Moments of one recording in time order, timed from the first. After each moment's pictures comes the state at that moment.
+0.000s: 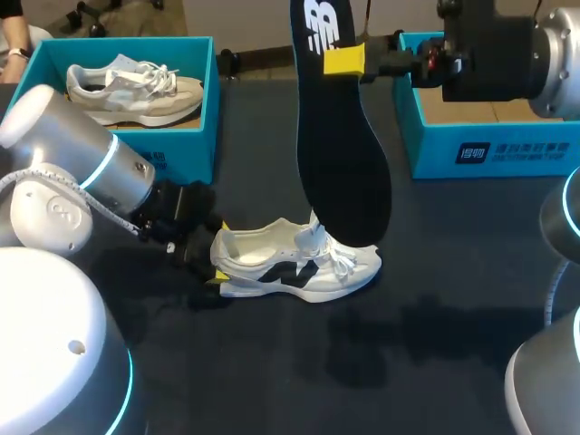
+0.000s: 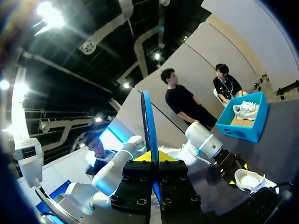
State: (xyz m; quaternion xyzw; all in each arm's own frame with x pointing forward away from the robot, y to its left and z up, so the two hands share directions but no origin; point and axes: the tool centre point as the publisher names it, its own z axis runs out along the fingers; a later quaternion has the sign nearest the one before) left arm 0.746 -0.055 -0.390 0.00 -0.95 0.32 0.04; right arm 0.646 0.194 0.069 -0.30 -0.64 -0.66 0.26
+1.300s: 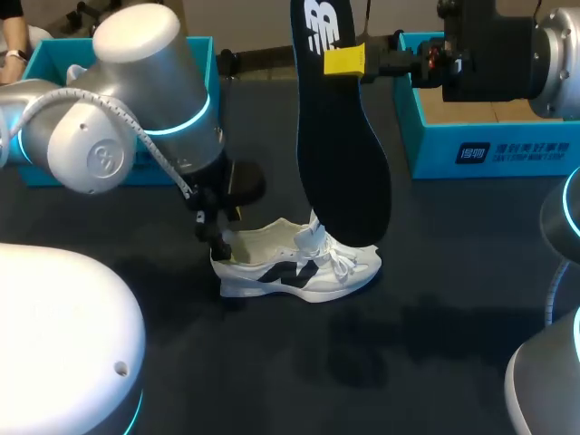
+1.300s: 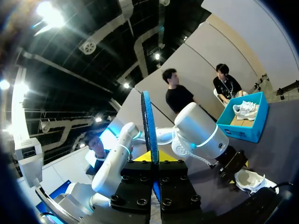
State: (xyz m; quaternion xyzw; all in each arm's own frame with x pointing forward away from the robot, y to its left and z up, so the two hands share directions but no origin) left arm 0.749 -0.068 -0.334 -0.02 -0.99 0.10 0.02; right arm 0.646 0.194 0.069 -0.30 -0.64 -0.66 0.26
